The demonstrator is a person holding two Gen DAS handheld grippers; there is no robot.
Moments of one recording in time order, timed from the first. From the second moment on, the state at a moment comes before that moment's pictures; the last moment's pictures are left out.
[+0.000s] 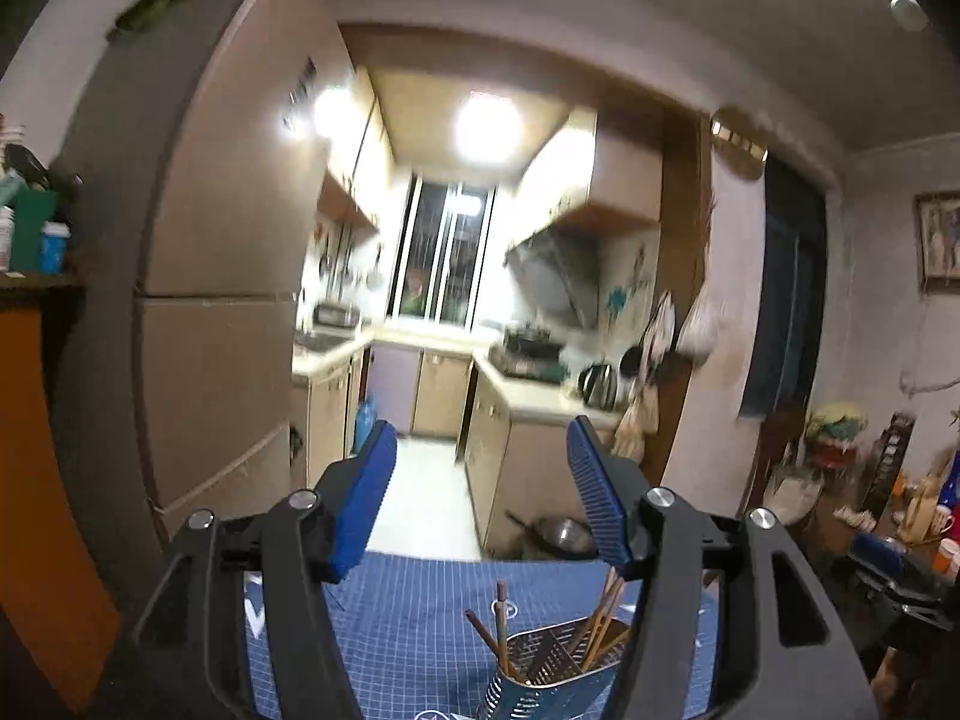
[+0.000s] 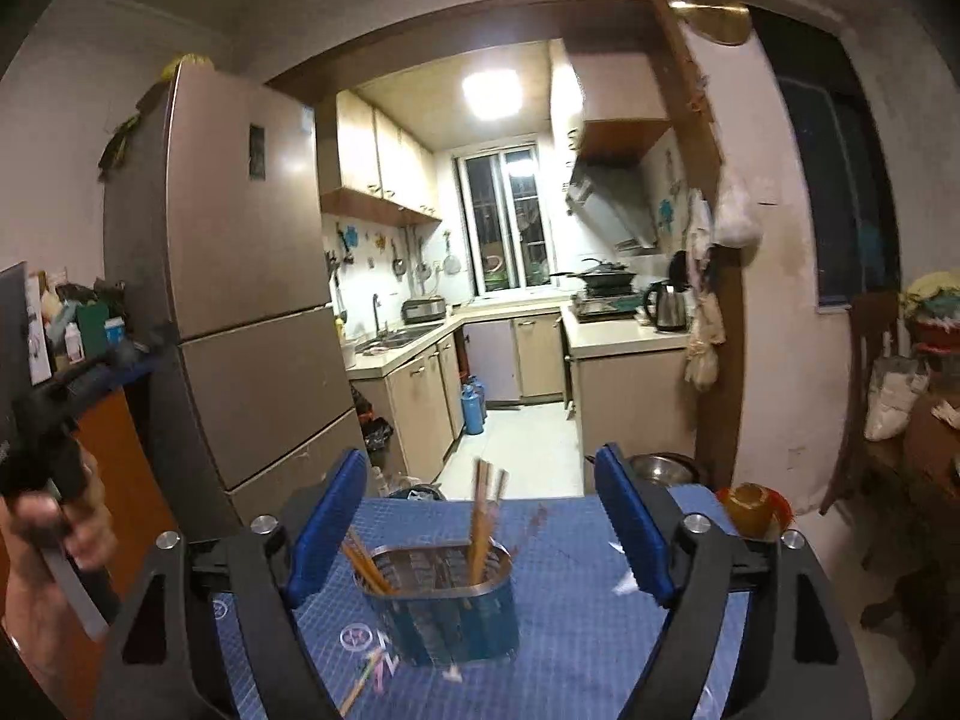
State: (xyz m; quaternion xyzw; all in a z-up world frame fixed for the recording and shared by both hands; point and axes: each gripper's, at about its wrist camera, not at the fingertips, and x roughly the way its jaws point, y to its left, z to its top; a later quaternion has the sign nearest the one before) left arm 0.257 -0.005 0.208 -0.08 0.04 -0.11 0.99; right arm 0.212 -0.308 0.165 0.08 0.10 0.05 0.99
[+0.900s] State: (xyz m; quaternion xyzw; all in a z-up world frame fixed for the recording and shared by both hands) left arm 0.094 -0.049 0.001 0.02 0.27 -0.28 0.92; right arm -0.051 -0.382 -0.018 0.30 0.20 -0.02 0.93
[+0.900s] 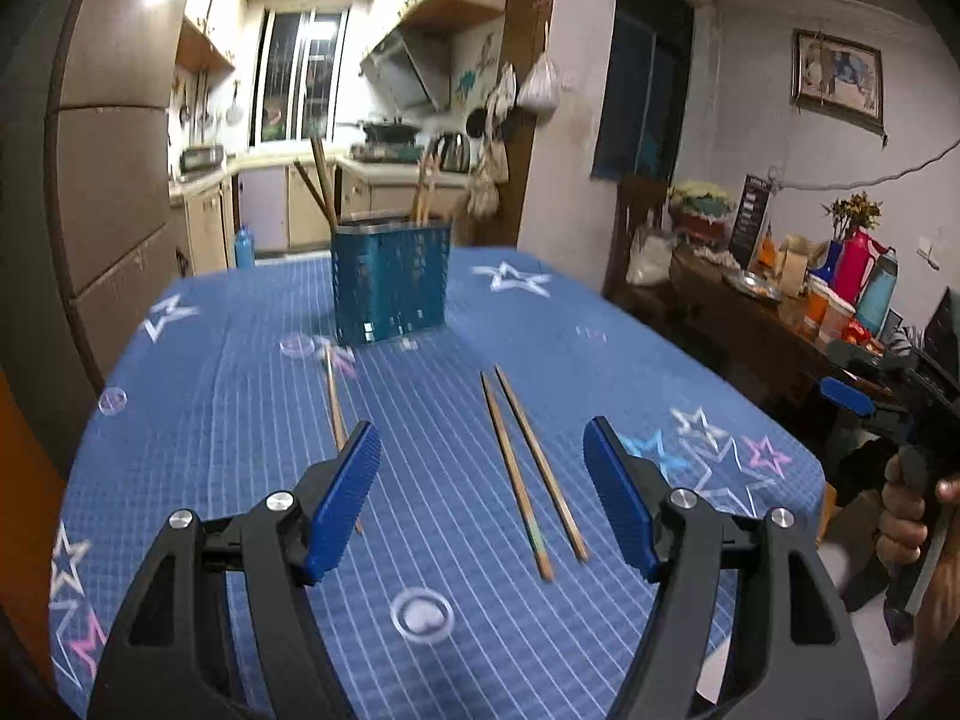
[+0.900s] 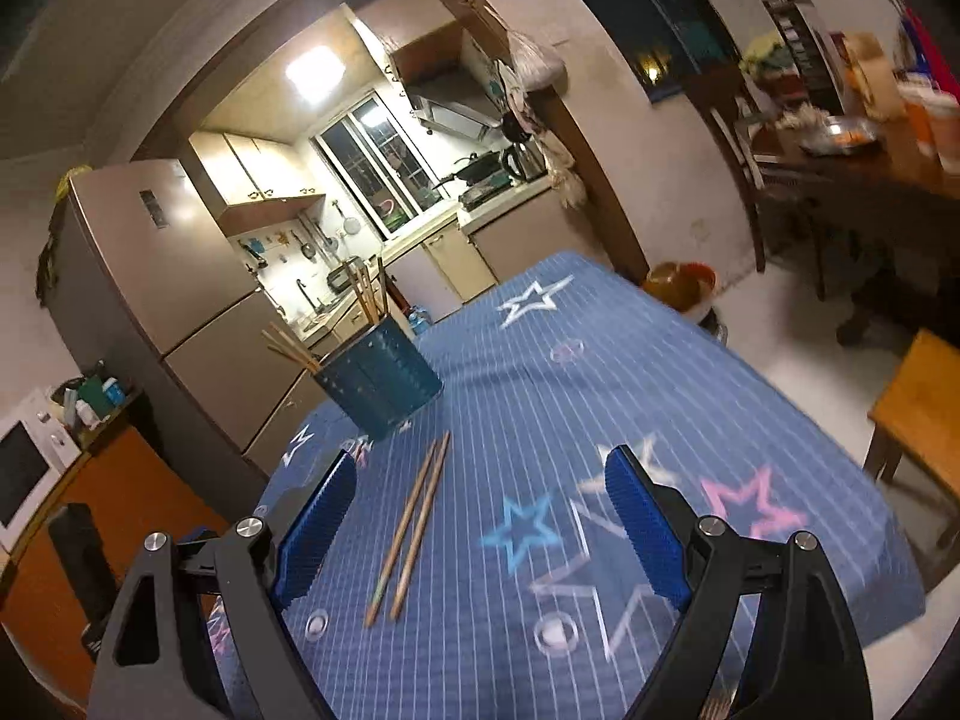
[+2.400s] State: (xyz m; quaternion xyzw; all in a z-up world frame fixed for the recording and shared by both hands) left arm 0.108 0.006 -0.088 0.07 0.35 -0.22 0.91; right arm 0.003 -0.196 -0.084 -0.01 0.28 0.03 0.96
